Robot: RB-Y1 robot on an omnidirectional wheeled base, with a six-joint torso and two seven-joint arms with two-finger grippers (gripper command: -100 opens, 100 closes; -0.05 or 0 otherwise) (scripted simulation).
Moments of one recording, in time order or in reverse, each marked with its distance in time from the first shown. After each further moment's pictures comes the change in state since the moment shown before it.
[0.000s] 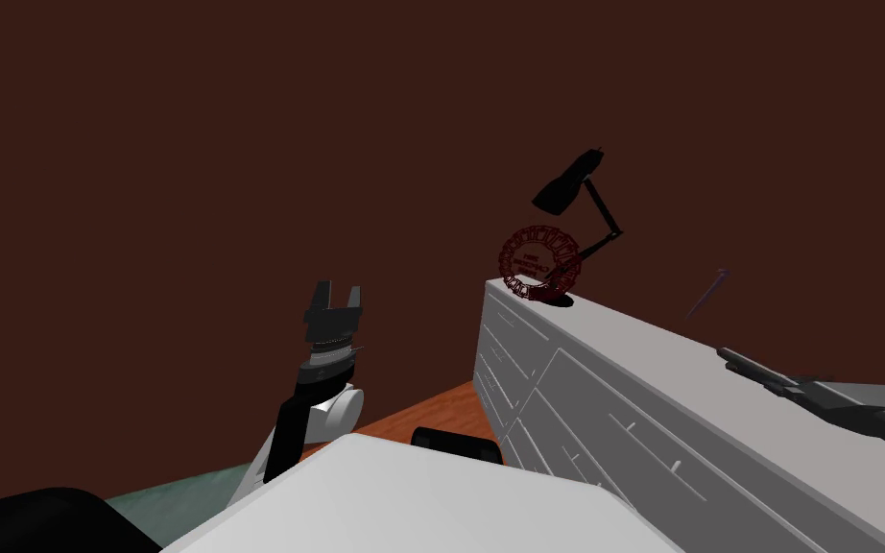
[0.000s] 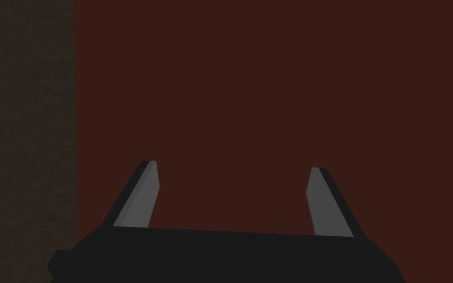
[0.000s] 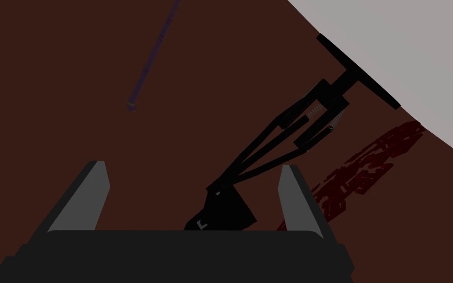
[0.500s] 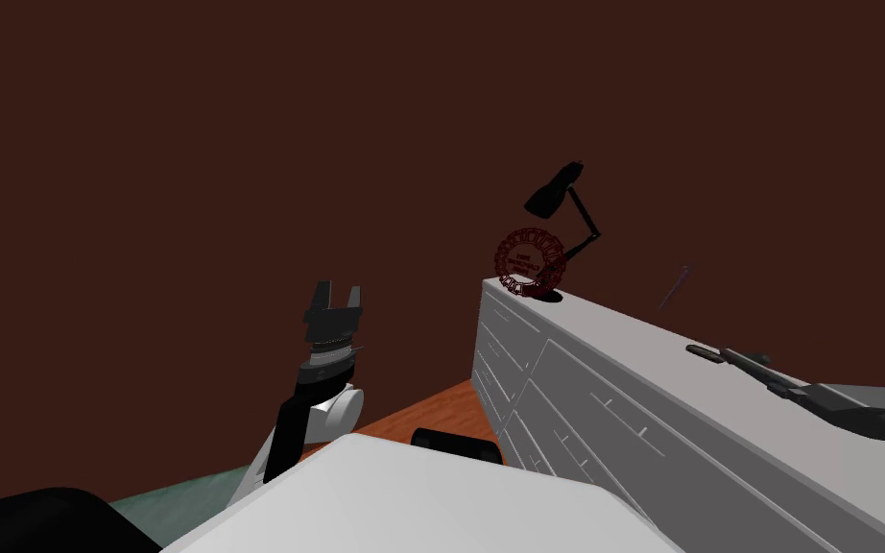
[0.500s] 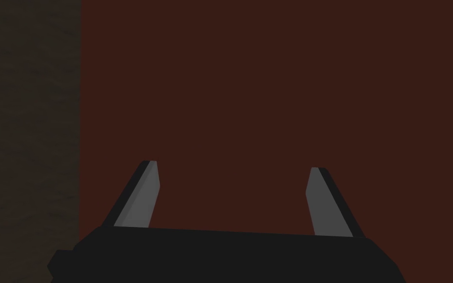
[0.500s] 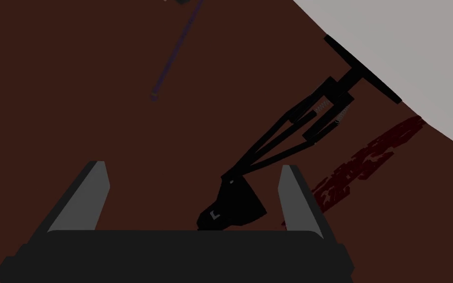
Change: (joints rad) left arm 0.000 0.000 0.000 0.000 0.000 0.000 0.000; right arm 0.003 0.002 0.003 0.002 0.008 0.010 -0.014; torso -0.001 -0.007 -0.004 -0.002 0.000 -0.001
